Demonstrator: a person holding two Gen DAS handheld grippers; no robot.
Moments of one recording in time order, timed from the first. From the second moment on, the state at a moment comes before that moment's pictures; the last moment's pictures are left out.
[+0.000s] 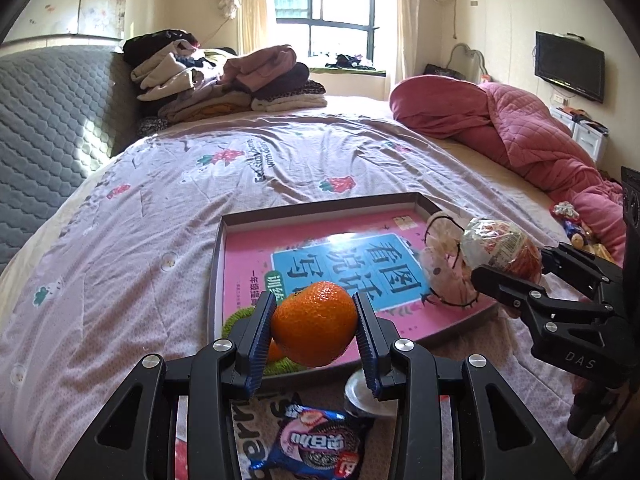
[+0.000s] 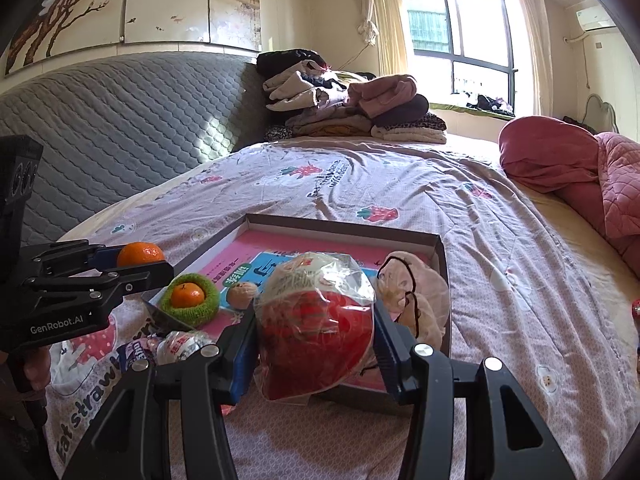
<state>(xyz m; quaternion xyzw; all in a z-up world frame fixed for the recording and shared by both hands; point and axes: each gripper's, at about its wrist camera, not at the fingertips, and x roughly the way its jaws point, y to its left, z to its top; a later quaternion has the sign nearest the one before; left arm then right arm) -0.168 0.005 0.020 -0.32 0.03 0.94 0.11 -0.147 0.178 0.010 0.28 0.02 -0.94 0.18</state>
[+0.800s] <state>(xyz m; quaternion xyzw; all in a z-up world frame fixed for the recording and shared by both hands) -0.229 -0.042 0.004 -0.34 0.00 0.94 0.06 -0.182 0.175 0.000 0.29 0.04 -0.94 0.17</state>
